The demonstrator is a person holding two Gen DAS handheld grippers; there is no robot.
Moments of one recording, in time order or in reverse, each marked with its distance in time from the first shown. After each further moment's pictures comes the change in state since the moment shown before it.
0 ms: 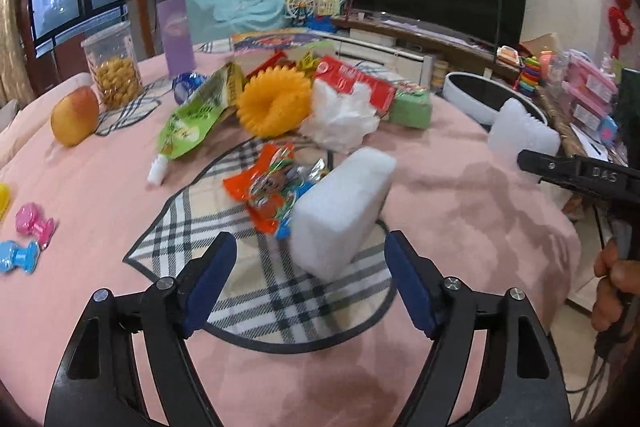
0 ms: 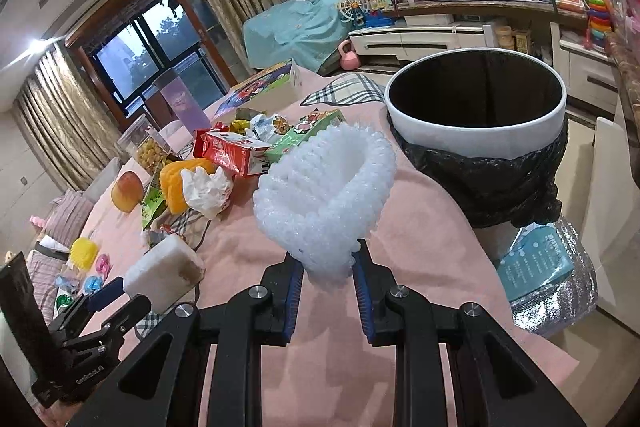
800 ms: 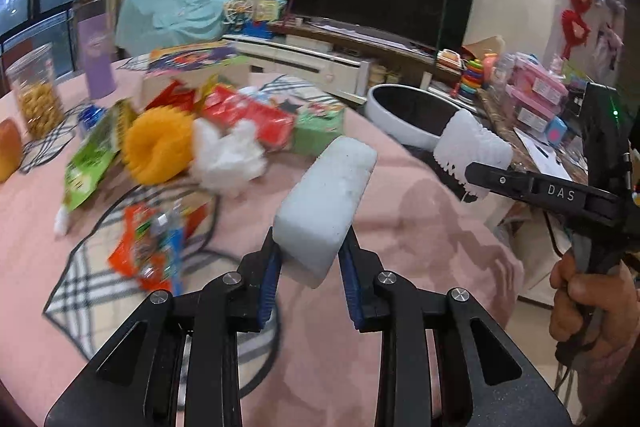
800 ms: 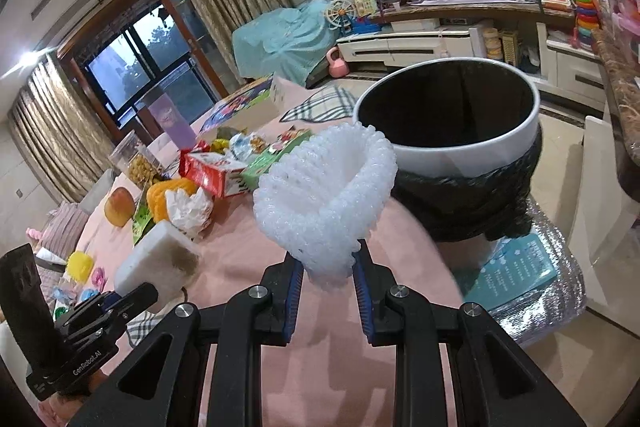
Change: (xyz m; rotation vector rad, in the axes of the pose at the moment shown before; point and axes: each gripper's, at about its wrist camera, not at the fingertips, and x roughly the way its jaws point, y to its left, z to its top) left arm 0.014 -0.057 0.038 0.057 -0.018 -0.232; right arm -0.014 -0.027 0.014 0.033 -0.035 -0.033
